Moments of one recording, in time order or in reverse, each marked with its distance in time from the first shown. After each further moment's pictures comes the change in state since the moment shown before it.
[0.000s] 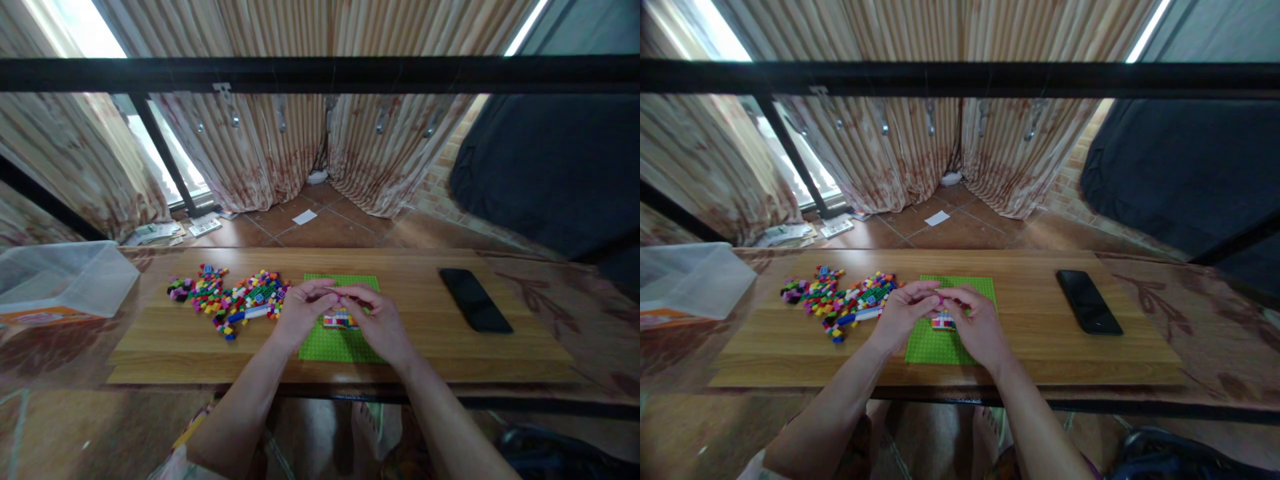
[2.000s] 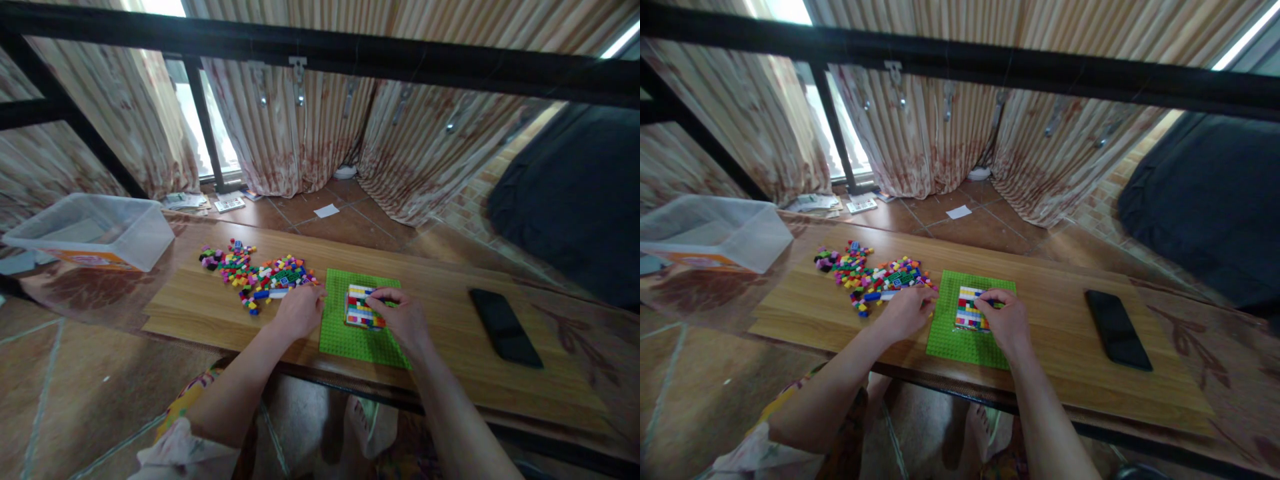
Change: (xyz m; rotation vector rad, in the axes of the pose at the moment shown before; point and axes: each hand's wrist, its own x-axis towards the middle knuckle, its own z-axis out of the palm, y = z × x) left_hand -0.015 0.001 -0.056 1.493 -0.038 0.138; right_hand 0.011 0.047 -0.003 -0.201 0.166 0.260
